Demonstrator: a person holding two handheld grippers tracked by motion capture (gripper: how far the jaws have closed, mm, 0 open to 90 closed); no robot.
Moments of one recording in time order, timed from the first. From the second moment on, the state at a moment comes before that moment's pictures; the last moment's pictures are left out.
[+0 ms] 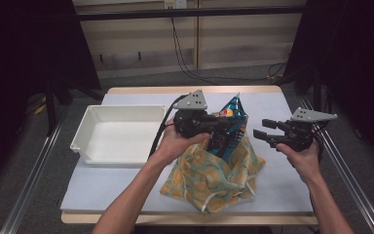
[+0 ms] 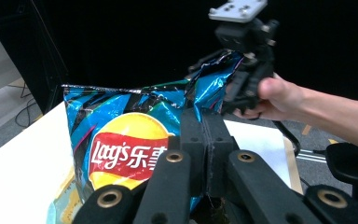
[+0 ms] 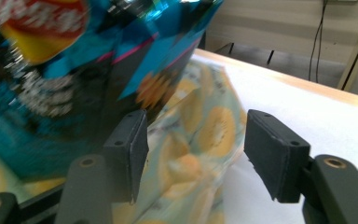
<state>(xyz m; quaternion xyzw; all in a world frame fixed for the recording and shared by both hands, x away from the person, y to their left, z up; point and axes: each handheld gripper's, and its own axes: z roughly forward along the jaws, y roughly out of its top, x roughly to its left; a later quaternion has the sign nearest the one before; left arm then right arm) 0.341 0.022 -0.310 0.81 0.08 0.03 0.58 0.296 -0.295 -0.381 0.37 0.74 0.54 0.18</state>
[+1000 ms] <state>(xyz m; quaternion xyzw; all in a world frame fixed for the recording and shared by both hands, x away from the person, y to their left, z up) 0.350 0.029 -0.274 0.80 0.08 0.05 0.60 0.225 -0.289 -0.398 0.36 0.72 0.57 0.19</state>
